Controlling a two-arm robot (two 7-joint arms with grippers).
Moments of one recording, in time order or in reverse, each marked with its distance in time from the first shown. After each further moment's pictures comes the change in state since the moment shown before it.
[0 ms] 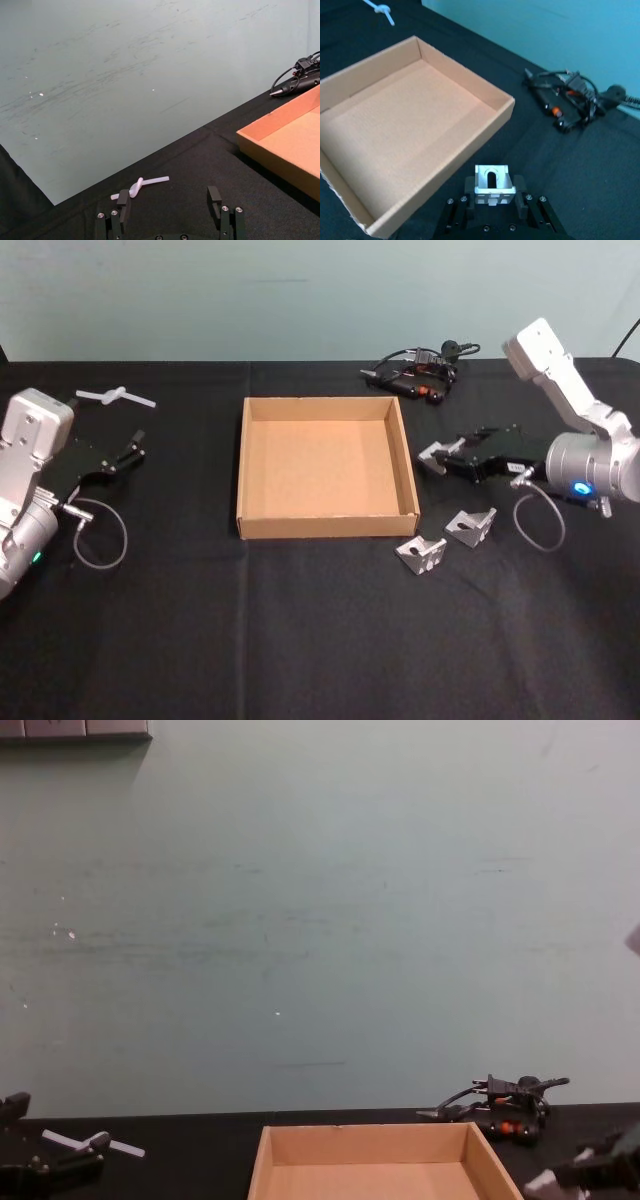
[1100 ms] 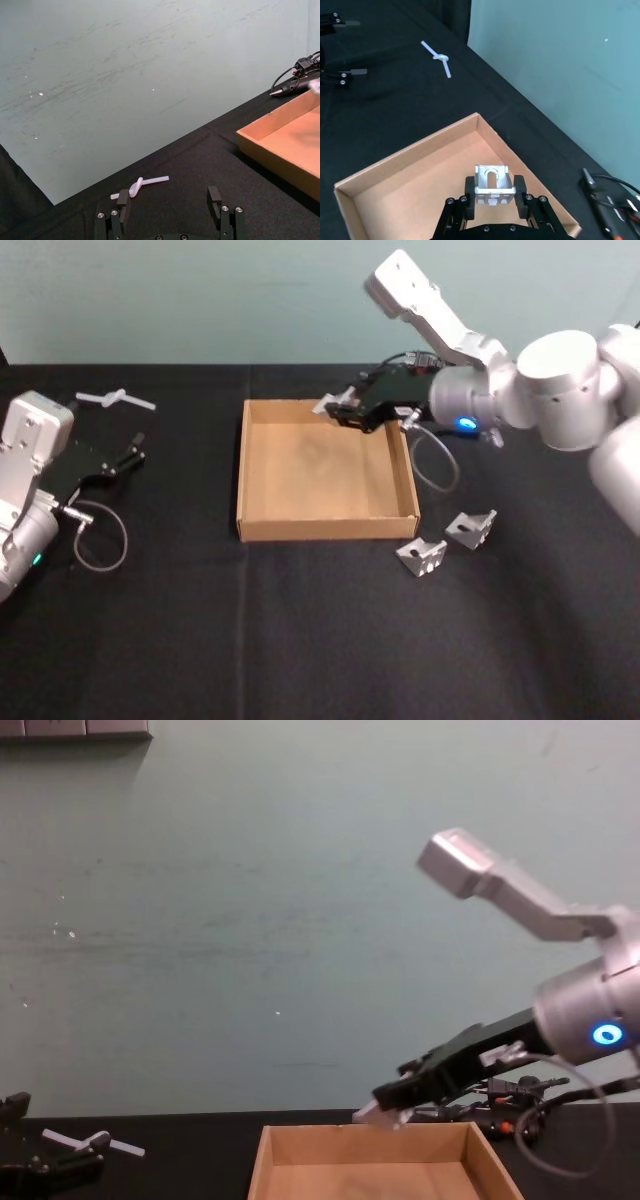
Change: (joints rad) left arm 0.000 0.000 0.000 0.000 0.000 0.000 0.000; right arm 0.236 -0.207 -0.155 0.077 -0.125 0.061 0.040
